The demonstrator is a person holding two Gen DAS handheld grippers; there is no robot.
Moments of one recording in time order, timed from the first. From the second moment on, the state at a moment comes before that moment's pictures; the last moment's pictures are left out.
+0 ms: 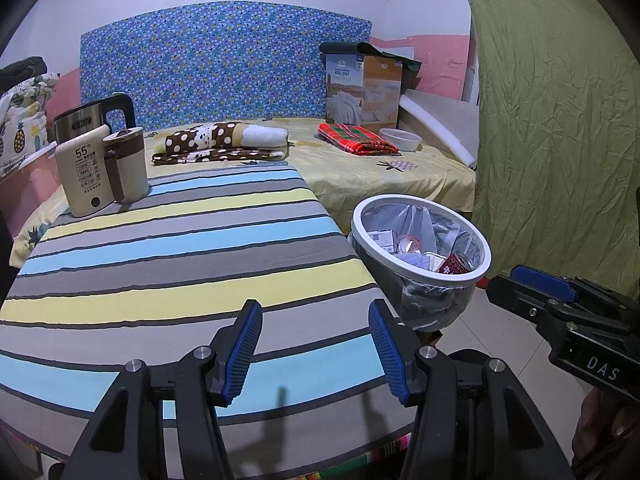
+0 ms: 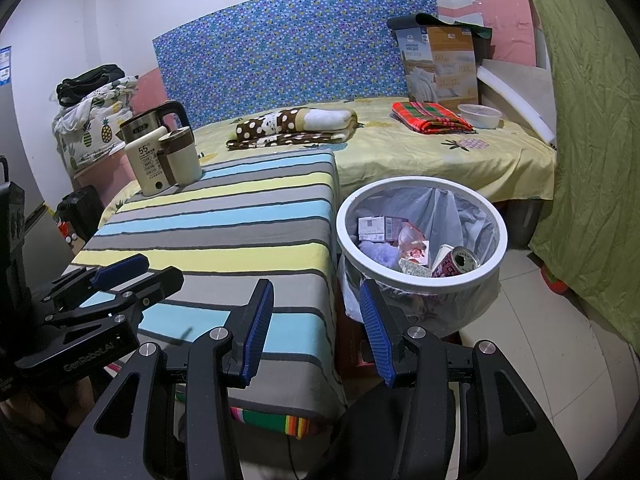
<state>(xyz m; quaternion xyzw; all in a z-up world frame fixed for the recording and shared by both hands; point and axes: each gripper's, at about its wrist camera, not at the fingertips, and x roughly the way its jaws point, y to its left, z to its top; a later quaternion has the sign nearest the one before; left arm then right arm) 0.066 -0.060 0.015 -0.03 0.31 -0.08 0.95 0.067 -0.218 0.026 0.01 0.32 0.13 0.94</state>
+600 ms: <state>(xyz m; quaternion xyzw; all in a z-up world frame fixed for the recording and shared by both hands) 0.066 -0.058 0.014 -0.03 0.31 -0.08 0.95 0.066 -0.216 0.026 0.01 0.32 0.13 0.94</state>
